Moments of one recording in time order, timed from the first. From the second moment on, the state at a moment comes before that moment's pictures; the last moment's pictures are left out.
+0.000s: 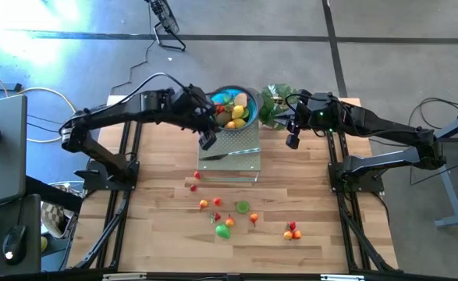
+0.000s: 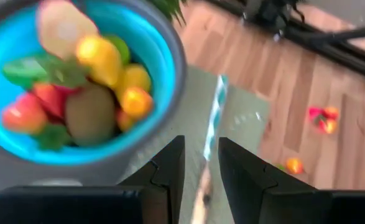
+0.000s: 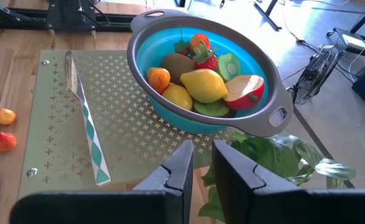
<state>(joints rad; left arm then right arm) 0.20 1.46 1.66 -0.92 -0.02 -0.28 -0.30 1.04 1.08 -0.55 0.11 -0.16</state>
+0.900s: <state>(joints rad) -0.20 1.36 1.47 -0.98 -0.36 -0.58 -0.30 1.04 1.08 -0.53 0.11 -0.15</state>
